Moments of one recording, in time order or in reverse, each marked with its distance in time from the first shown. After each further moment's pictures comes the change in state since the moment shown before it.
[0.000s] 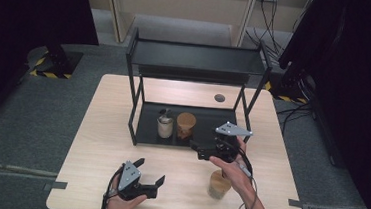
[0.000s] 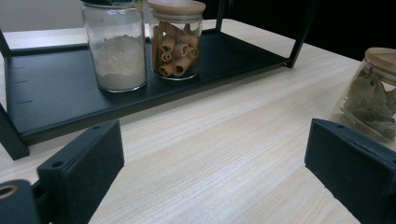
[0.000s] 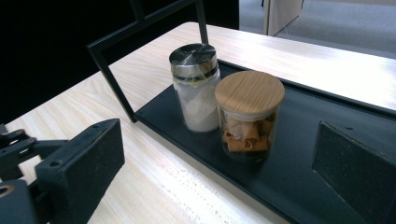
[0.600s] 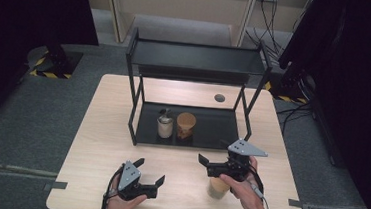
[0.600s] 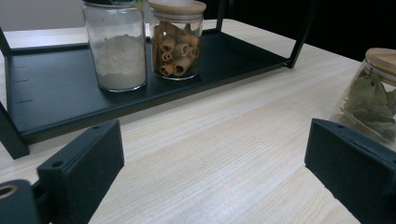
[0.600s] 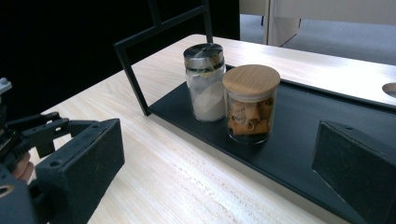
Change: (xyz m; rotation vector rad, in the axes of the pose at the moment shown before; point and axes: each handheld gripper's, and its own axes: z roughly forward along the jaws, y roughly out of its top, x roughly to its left) left arm -0.001 0.000 0.000 0.001 0.001 -0.003; right arm 0.010 -0.042 -0.043 -0.078 0.002 -0.015
